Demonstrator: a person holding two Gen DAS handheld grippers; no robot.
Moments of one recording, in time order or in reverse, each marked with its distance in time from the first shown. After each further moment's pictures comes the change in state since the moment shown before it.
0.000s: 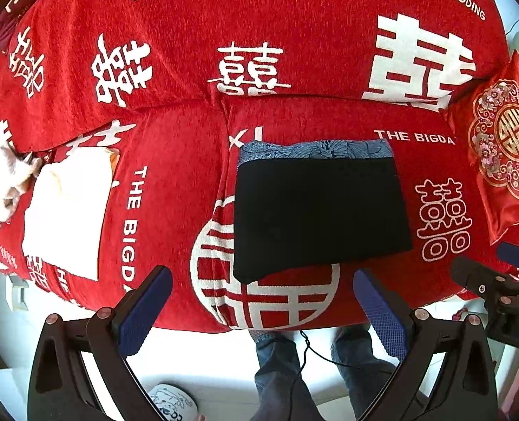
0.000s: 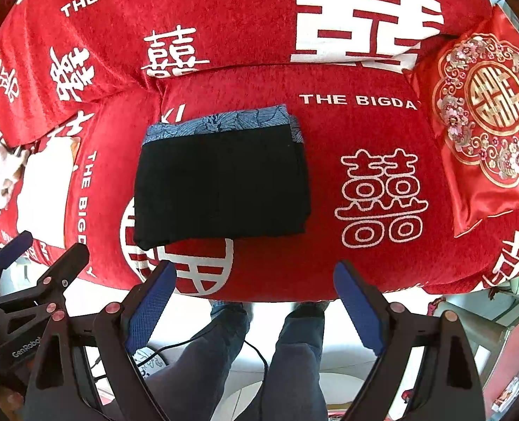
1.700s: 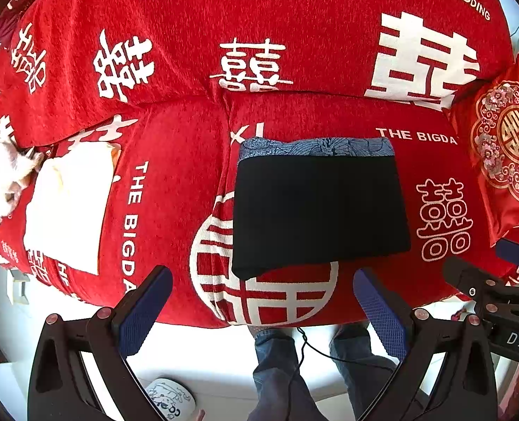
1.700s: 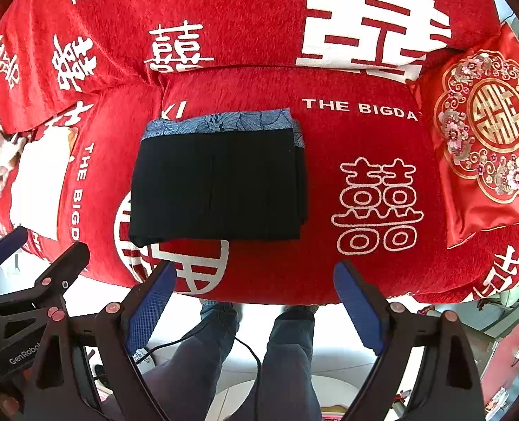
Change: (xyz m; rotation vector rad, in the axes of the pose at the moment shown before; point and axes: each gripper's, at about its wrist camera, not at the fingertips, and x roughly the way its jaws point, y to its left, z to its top) left arm -0.002 -0.002 0.003 -0.016 0.020 0.006; right arm 0.001 0.004 0.008 -0.054 0.004 -0.029
